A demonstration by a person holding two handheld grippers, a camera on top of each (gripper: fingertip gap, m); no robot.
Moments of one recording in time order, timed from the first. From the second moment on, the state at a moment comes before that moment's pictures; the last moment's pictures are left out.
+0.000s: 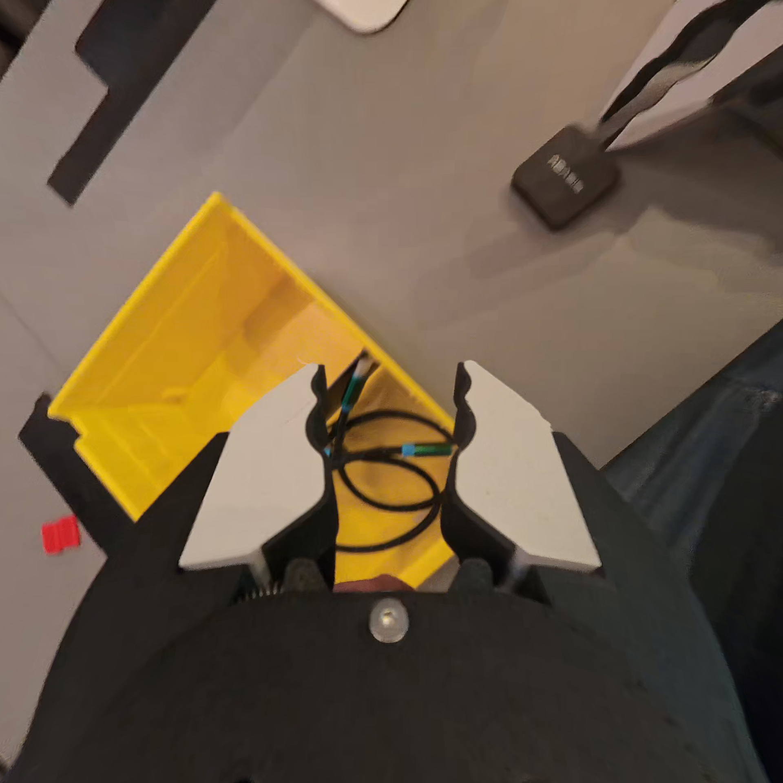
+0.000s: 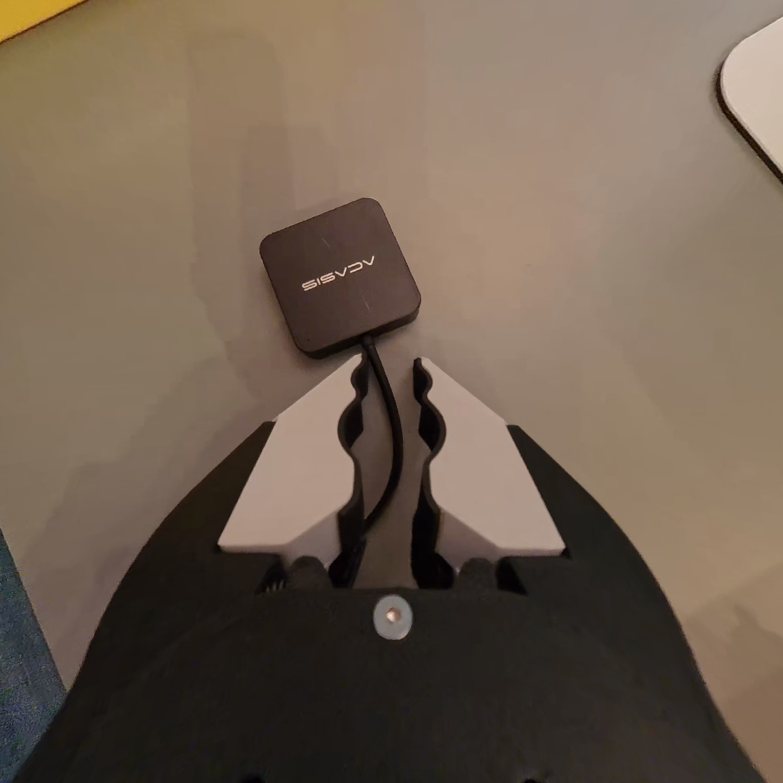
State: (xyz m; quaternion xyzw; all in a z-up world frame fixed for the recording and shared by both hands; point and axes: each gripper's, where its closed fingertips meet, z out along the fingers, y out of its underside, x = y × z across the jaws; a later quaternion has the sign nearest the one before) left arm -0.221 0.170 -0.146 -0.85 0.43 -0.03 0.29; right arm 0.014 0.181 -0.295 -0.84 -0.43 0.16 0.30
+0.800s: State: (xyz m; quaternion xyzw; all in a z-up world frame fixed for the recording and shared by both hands) left arm -0.301 0.174 -0.224 -0.76 0.56 0.16 0.31; right arm 0.006 0.179 -0.290 -0.82 -0.45 0.13 0.32
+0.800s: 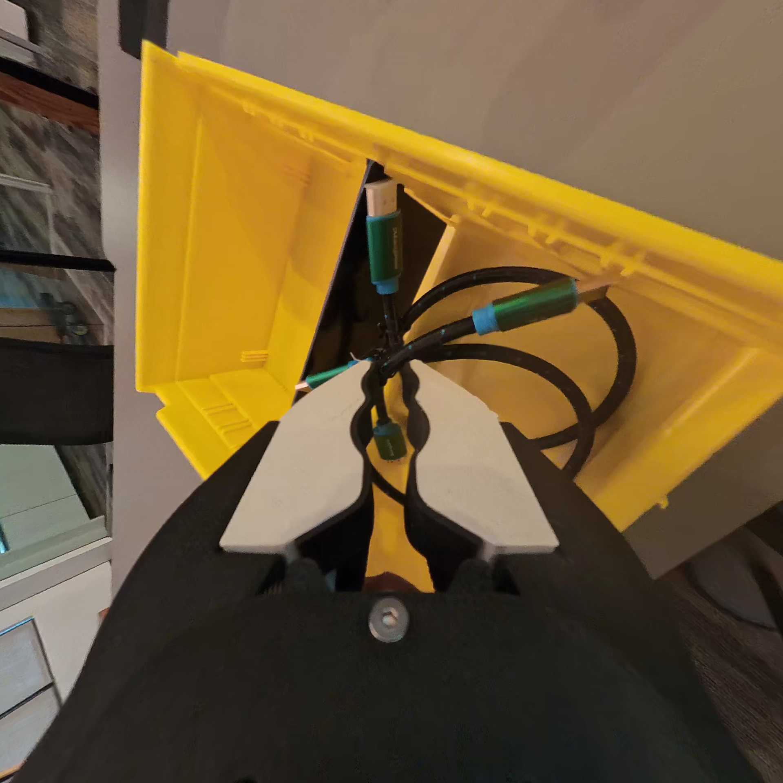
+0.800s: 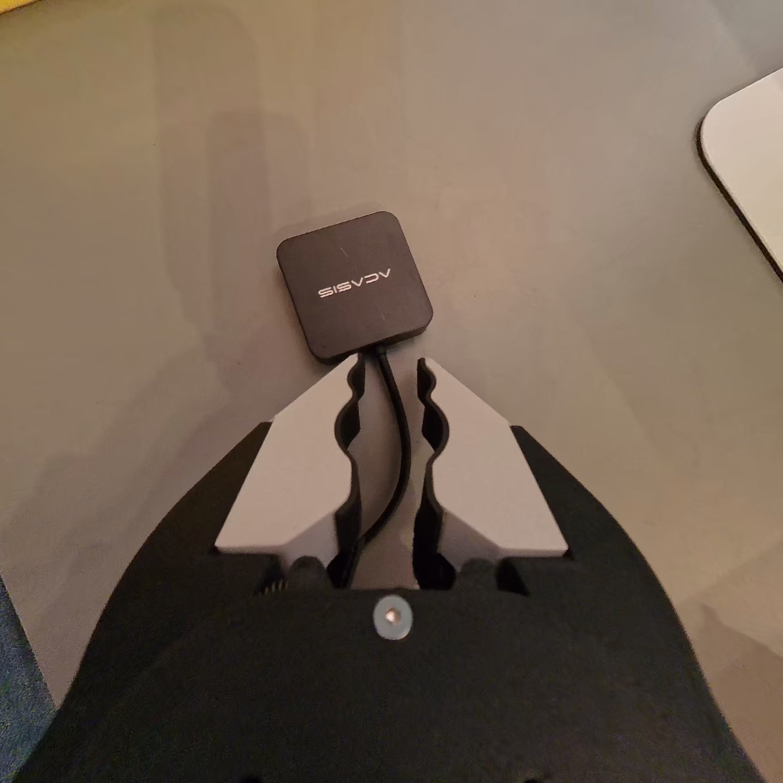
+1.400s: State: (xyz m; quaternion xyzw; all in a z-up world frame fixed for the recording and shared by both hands) left arm -0.318 0.165 -0.143 -0.74 0.47 0.18 0.45; right arm 0.009 0.183 -0.278 -0.82 -0.44 0.13 0.33
